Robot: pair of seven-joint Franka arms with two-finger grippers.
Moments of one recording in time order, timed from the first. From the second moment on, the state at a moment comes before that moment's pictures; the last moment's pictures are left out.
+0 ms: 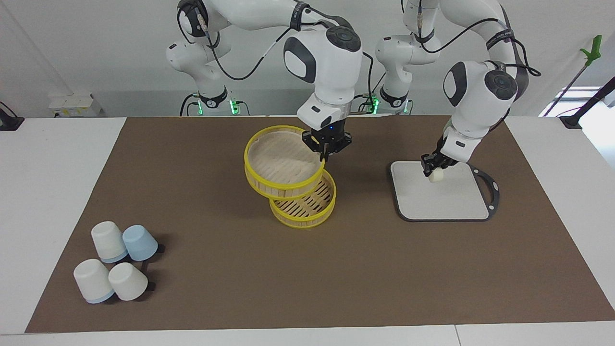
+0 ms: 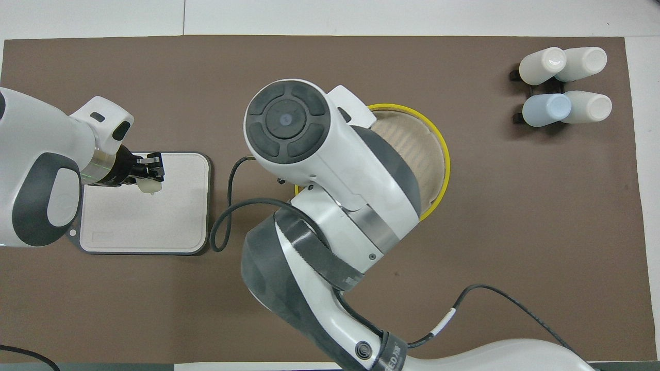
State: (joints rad) left arm -0.11 0.03 -0.05 -1.97 -0.05 1.97 -0.32; right arm 0.60 0.43 0.05 -1.17 -0.10 1.65 0.68
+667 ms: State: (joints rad) left arm -0.28 0.07 -0.05 -1.85 -0.11 1.96 -0.61; right arm 0.38 0.33 0.04 -1.18 -0.01 1.57 0.42
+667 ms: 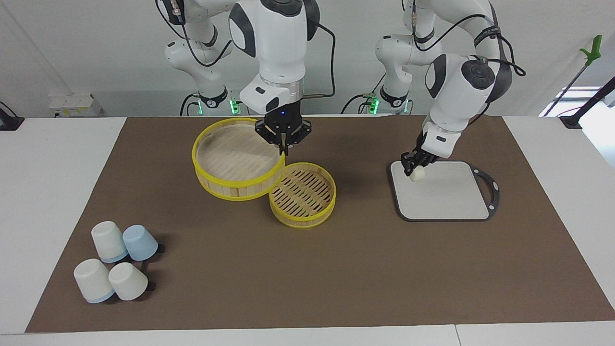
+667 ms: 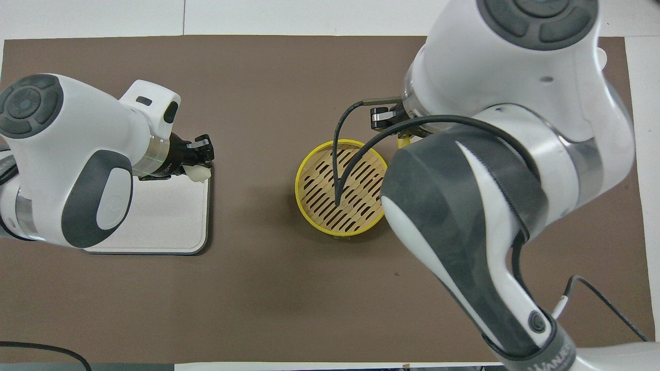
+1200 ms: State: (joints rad) left arm -0.51 0.26 -0.06 -1.61 -0.11 1.90 -0.95; right arm 0.29 0.30 0.04 -1.21 -0.01 1.55 0.29
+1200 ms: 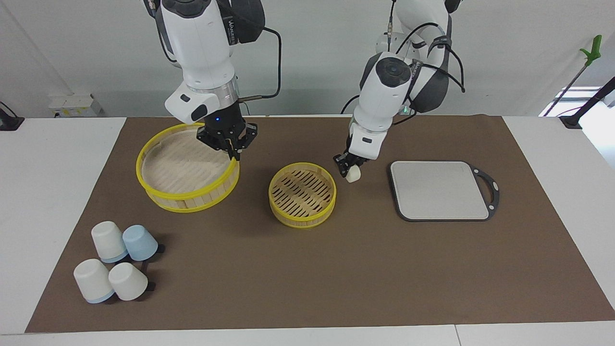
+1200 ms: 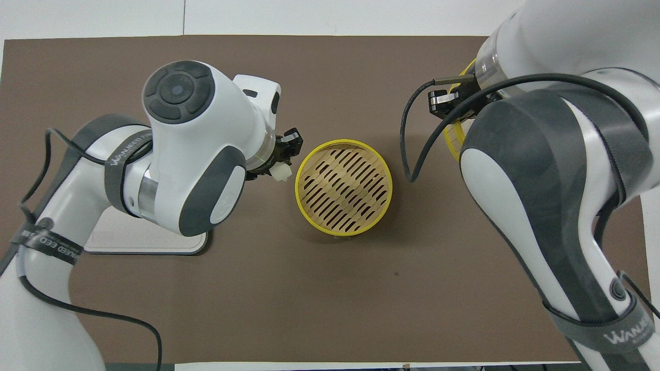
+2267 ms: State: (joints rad) left arm -0.69 0.48 -0.05 -1.61 -0.07 2.07 -1.09; right arm 0.27 0.23 0.04 -1.37 -0.01 1.60 0.26
